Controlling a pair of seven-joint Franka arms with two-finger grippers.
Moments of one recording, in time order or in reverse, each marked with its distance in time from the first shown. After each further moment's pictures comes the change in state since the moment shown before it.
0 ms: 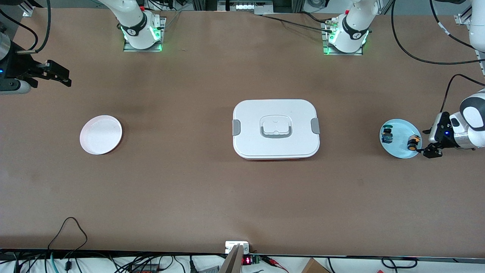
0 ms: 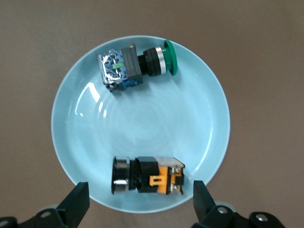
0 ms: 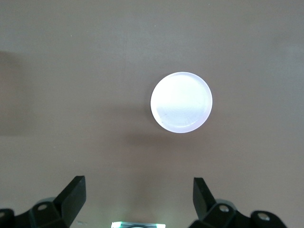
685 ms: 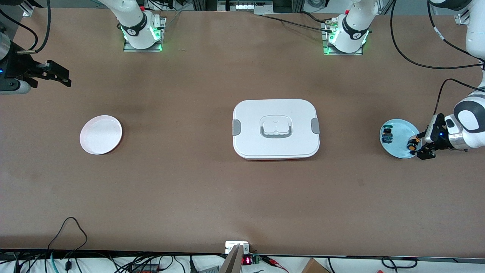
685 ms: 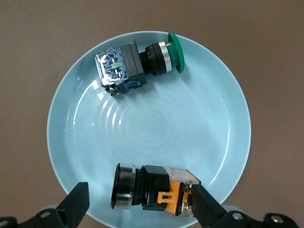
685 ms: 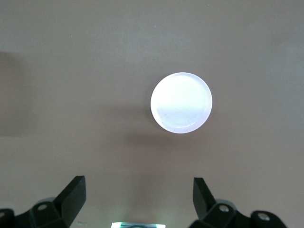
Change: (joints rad) left arm 0.008 0.034 0.000 -0.006 -0.057 0.043 0.091; right arm 0.000 0.000 0.000 0.000 0.000 0.001 0.000
